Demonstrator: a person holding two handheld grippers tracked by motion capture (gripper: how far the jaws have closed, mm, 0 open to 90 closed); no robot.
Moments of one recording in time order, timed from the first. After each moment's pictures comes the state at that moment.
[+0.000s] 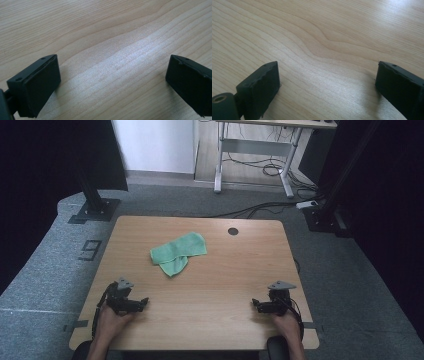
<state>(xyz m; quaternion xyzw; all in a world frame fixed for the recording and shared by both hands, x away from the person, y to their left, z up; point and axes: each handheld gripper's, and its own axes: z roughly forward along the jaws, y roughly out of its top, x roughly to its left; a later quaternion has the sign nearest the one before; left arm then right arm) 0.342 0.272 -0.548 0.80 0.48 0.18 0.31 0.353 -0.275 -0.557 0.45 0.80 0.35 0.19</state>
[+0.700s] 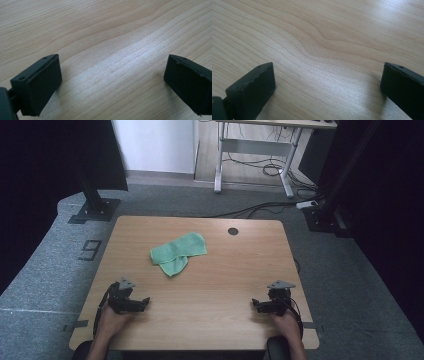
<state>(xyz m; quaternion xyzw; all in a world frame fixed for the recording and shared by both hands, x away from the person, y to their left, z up) 0.342 0.267 -0.548 0.81 0.47 0.18 0.31 0.355 -0.274 -0.557 0.46 0.80 0.34 0.19</state>
